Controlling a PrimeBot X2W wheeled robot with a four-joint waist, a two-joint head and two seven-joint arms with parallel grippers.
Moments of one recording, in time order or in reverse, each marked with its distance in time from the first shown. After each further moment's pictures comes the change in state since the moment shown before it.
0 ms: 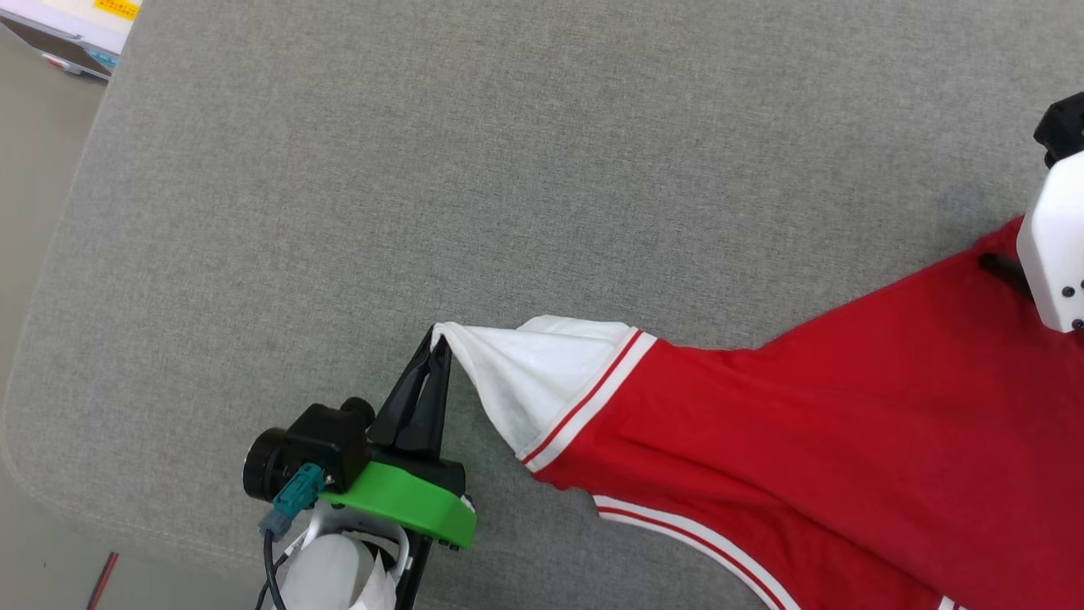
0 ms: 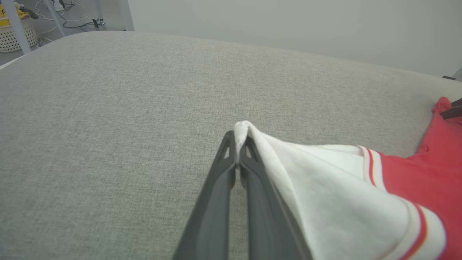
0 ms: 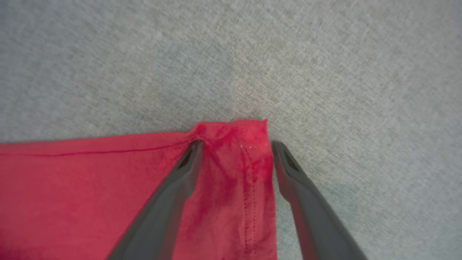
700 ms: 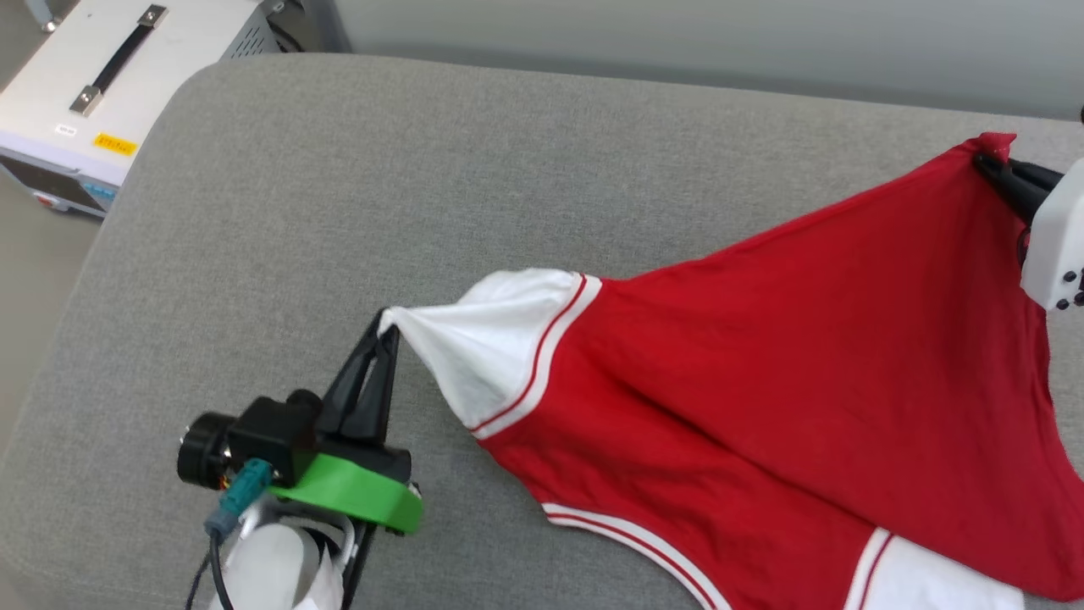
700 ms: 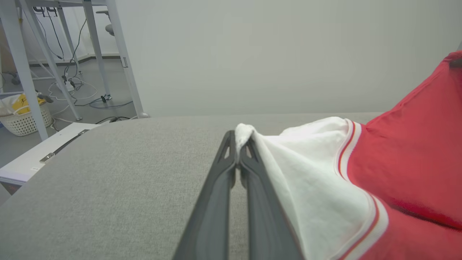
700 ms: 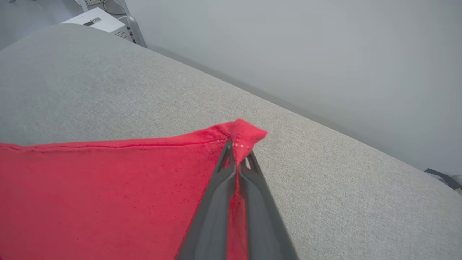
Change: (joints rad) left arm 0.009 0.085 0.035 -0.044 0.028 0.000 0.000; right arm 0.037 -0.006 -0.028 -0.078 0.140 0.000 -0.528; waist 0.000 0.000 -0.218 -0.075
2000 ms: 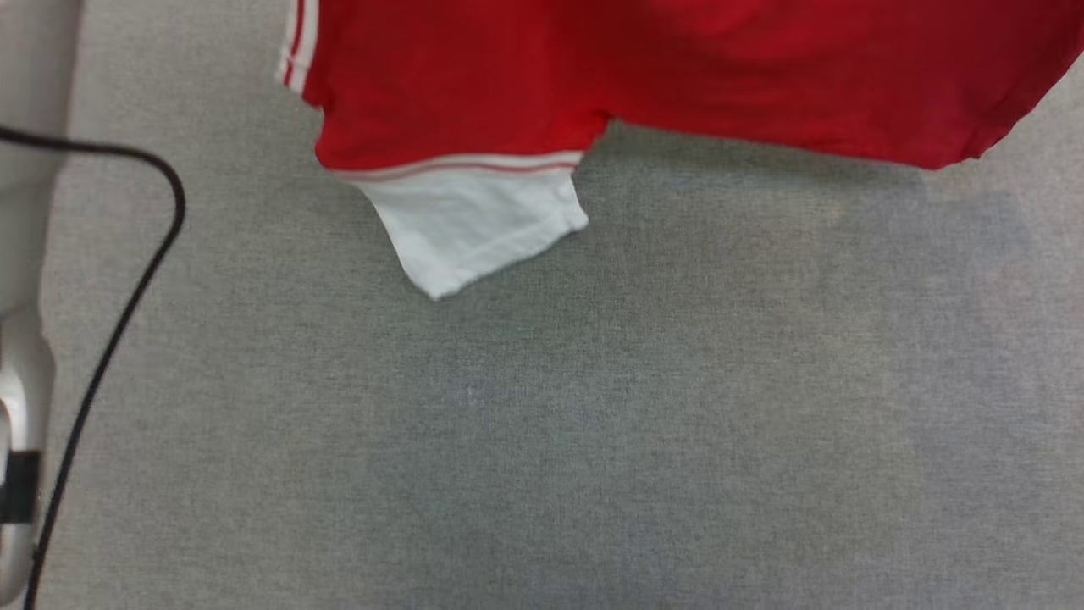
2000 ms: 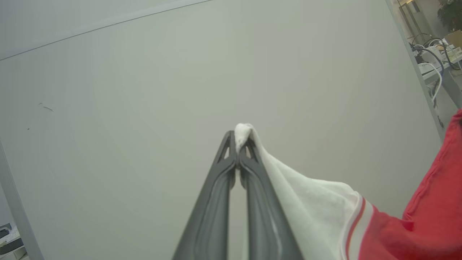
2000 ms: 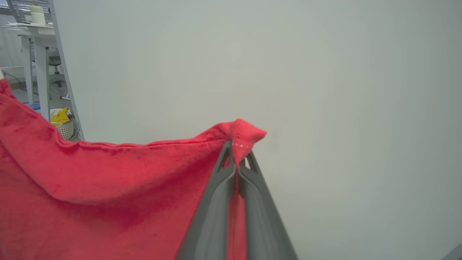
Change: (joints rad) left arm -1.292 0.247 -0.232 0.180 -0.168 -0.001 0.181; right arm -0.403 0.135 -0.358 -0.227 -0.200 0.000 0.005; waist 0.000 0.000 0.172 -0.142
